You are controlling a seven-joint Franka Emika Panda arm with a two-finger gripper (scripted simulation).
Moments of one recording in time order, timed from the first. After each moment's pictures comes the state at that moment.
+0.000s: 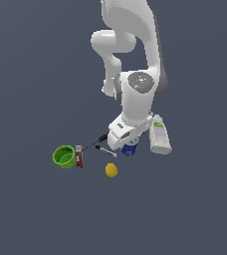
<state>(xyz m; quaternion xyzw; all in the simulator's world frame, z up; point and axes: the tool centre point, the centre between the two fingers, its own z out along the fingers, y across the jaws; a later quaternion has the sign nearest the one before) 0.002 0.070 0.136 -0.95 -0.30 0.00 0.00</state>
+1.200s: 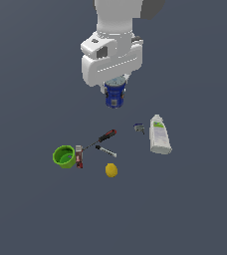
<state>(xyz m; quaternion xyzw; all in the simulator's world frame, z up) -0.086 0.003 0.348 -0.95 -0.30 0.00 0.00</state>
